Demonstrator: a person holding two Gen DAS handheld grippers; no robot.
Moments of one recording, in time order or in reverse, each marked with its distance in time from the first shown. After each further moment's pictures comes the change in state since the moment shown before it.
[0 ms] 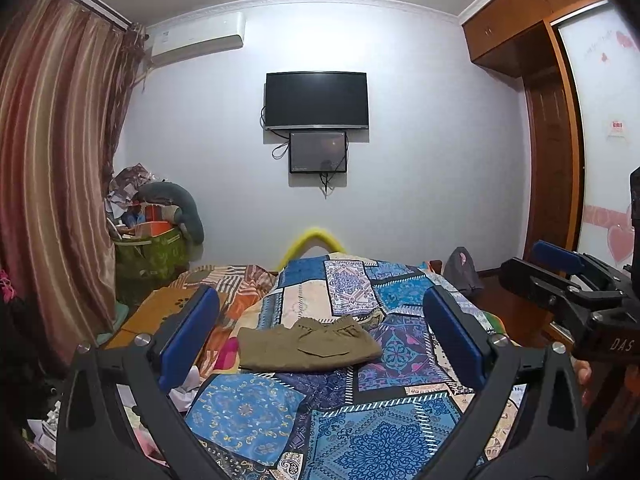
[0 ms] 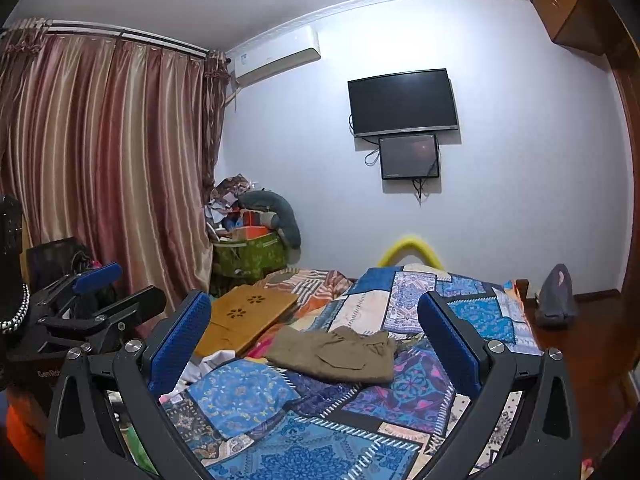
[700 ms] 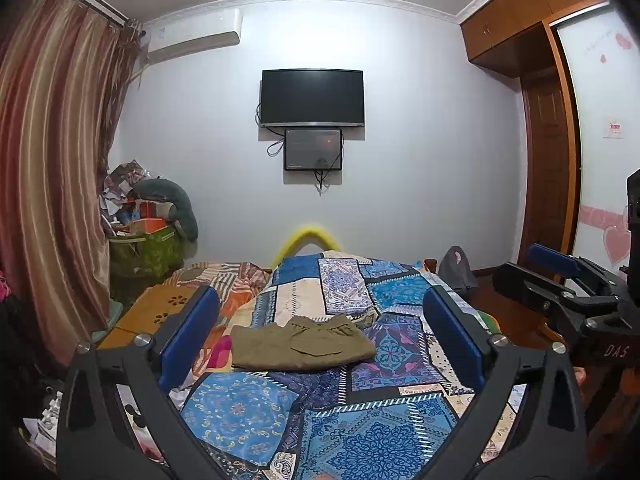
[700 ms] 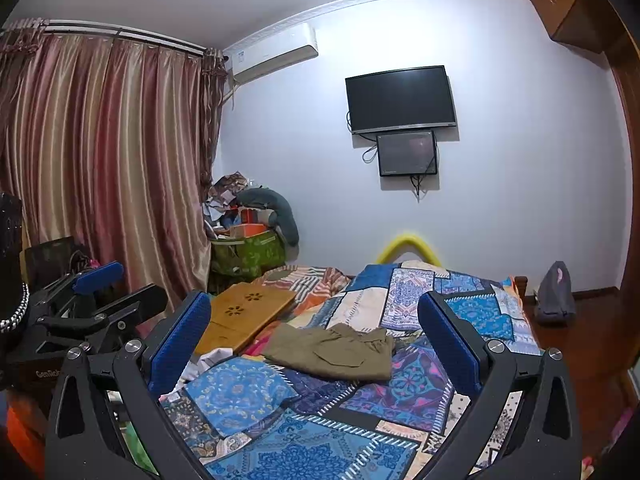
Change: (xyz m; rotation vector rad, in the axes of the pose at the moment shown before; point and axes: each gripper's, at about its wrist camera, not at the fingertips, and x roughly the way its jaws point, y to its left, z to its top) left arm 0.006 -0.001 -0.001 -0.009 0.014 -0.026; right arm 0.003 0.000 -0.002 0.006 0.010 -0.011
